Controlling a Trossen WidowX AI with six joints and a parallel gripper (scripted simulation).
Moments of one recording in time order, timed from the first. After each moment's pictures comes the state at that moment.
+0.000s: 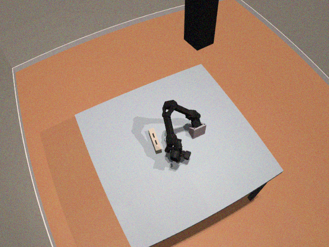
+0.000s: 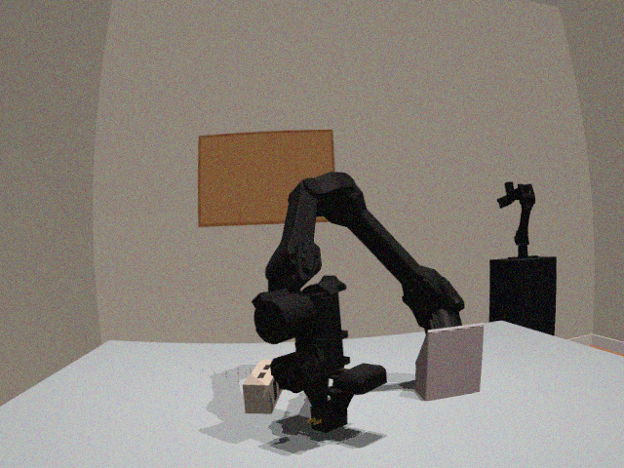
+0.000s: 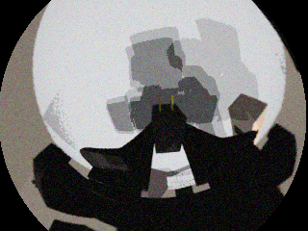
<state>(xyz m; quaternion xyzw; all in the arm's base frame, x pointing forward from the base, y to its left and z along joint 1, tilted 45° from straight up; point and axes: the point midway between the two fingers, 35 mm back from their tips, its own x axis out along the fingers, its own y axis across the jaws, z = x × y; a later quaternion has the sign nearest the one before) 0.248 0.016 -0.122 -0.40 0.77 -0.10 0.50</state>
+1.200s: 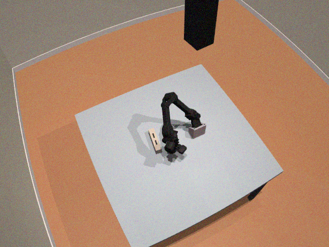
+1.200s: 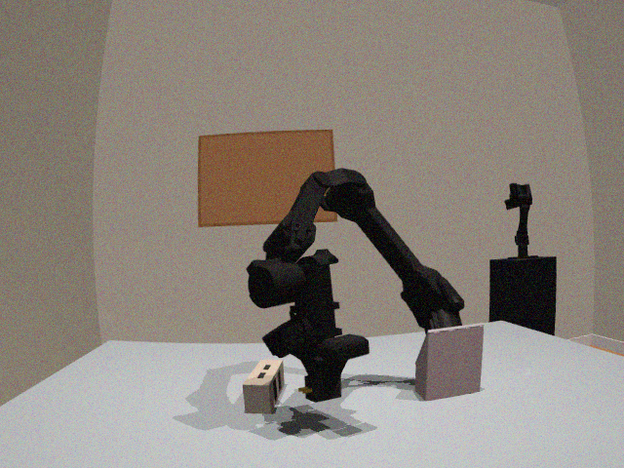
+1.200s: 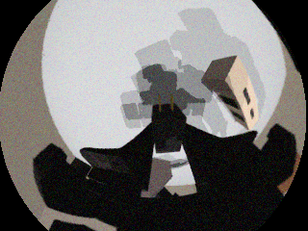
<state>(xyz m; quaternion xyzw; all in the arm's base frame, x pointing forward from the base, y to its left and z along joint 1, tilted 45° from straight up) 0.249 0.007 -0.062 -0.32 0.75 -0.18 0.55</state>
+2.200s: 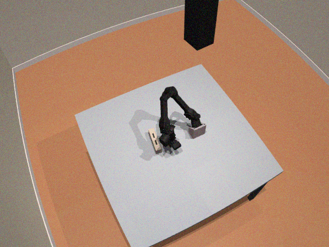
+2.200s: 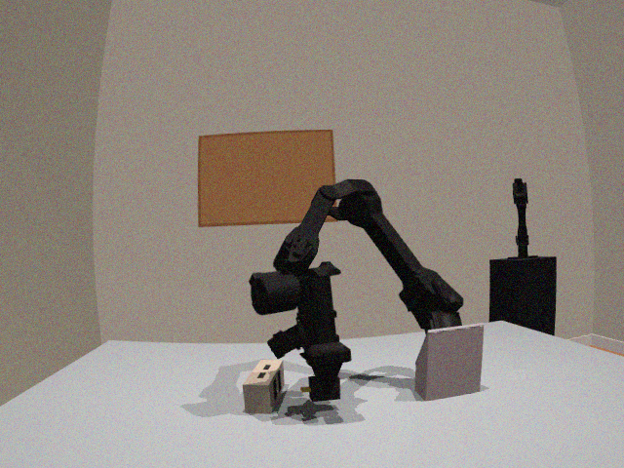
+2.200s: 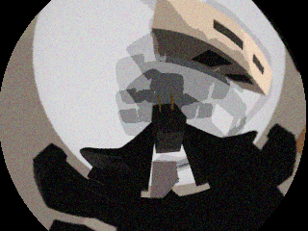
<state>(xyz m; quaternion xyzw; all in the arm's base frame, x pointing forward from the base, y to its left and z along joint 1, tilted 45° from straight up) 0.230 -0.051 -0.033 -0.21 0.71 -0.30 0.60</state>
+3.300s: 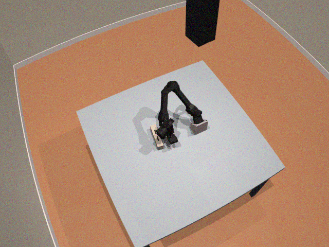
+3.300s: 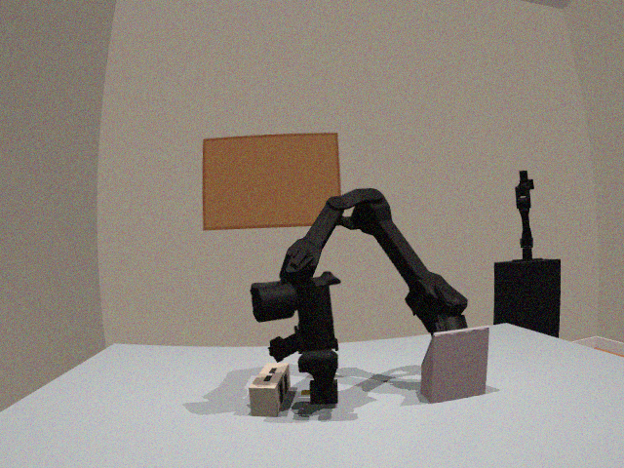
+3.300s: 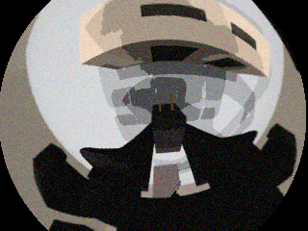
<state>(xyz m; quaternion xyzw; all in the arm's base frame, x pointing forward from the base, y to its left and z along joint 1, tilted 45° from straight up) 0.231 -0.086 -0.017 -0.15 0.68 -0.37 0.62</state>
